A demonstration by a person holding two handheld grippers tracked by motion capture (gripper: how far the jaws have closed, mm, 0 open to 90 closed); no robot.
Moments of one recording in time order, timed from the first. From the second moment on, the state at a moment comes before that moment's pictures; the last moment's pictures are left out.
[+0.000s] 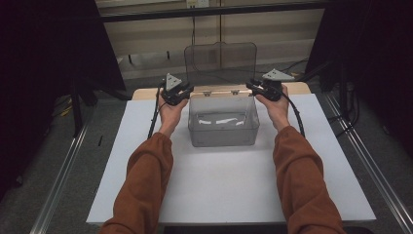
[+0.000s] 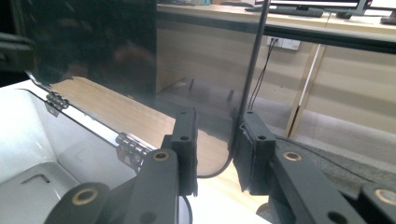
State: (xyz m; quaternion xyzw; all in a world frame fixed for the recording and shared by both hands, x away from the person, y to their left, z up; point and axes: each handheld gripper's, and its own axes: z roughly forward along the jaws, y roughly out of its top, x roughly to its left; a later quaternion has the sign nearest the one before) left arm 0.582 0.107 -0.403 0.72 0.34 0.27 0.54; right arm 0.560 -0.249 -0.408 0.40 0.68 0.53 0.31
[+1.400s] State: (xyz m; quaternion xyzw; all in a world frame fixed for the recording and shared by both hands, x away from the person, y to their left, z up) left arm 0.609 0.109 -0.398 0.72 0.41 0.16 0.53; right arm 0.576 -0.253 -0.406 0.47 0.66 0.54 0.23
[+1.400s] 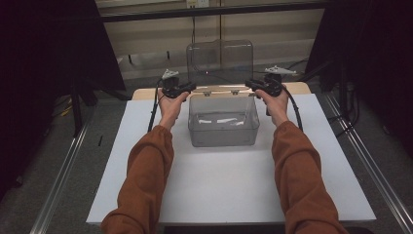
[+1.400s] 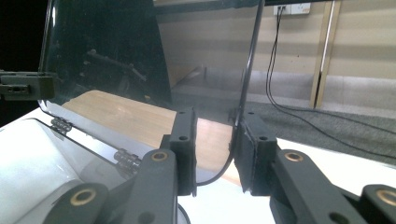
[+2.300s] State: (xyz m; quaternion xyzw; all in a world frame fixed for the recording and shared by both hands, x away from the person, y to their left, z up) left arm 0.613 0.104 -0.402 0.74 0.41 0.15 0.52; right arm 0.584 -0.245 -0.408 0.50 0.66 0.52 0.21
